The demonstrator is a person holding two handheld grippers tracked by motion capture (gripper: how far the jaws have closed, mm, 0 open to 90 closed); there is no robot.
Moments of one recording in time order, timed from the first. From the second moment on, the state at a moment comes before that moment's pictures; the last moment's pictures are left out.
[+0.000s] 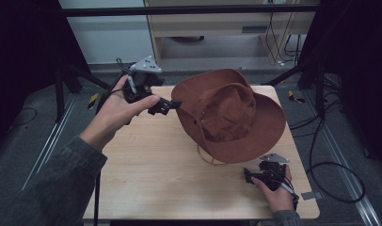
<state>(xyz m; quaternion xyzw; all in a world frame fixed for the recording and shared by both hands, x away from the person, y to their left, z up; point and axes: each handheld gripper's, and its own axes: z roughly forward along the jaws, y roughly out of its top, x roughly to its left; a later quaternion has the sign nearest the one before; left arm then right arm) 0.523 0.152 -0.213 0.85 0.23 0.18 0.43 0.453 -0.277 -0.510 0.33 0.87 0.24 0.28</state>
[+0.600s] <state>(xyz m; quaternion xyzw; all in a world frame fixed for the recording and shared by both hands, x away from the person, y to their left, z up) 0.491 0.207 -0.279 0.84 0.26 0.19 0.44 0.453 -0.277 -0.510 0.33 0.87 0.24 0.28</state>
